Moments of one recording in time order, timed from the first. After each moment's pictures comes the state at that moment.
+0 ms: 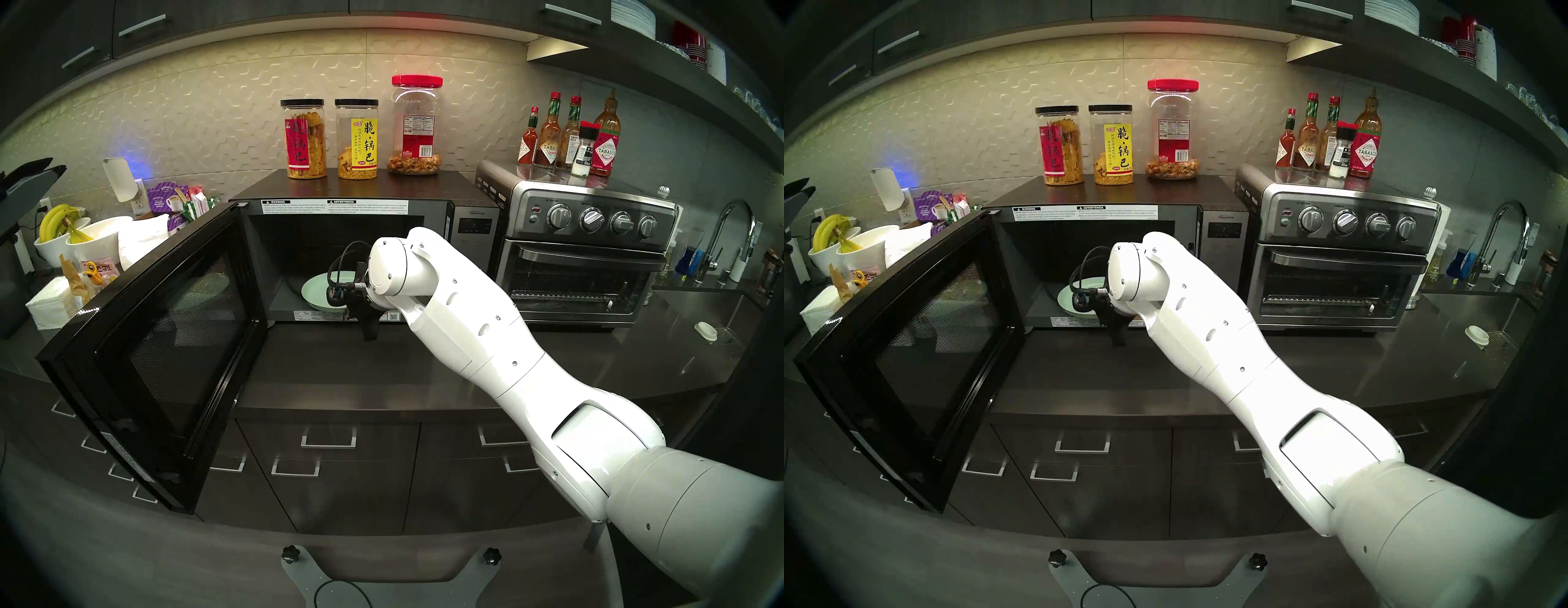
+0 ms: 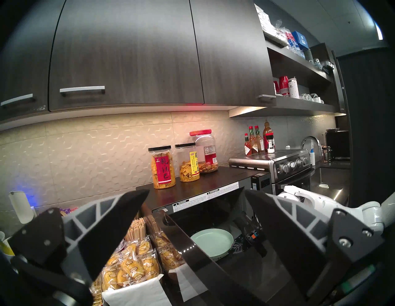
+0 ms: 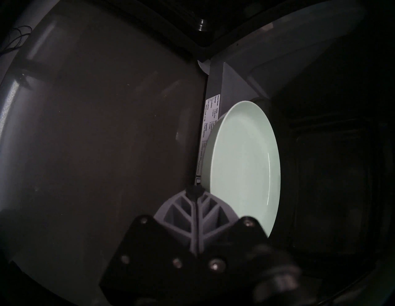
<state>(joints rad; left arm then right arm) 1.77 -0.86 -2.87 -2.23 -1.02 0.93 -0.90 -0.68 -1.53 0.82 -1.29 -0.85 0.38 1.11</state>
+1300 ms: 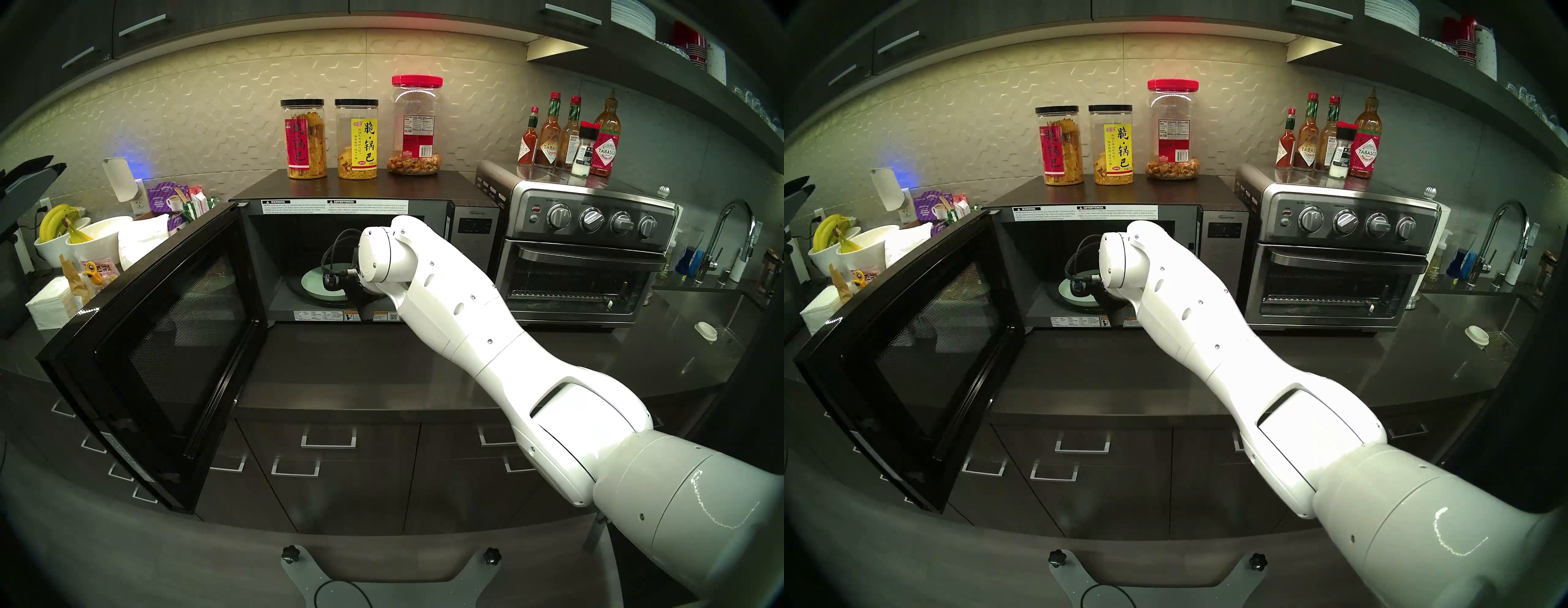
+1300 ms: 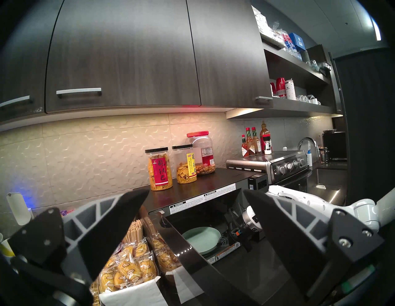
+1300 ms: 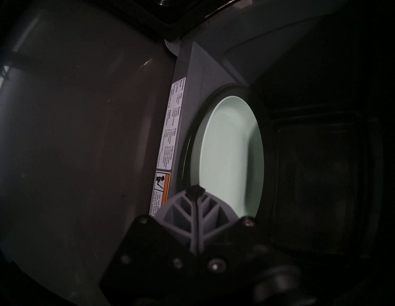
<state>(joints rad) 1.77 -0.86 -2.87 -2.23 -1.03 0.93 -0.90 -0.60 -1.61 0.84 -1.12 -0.92 0.34 1.03</state>
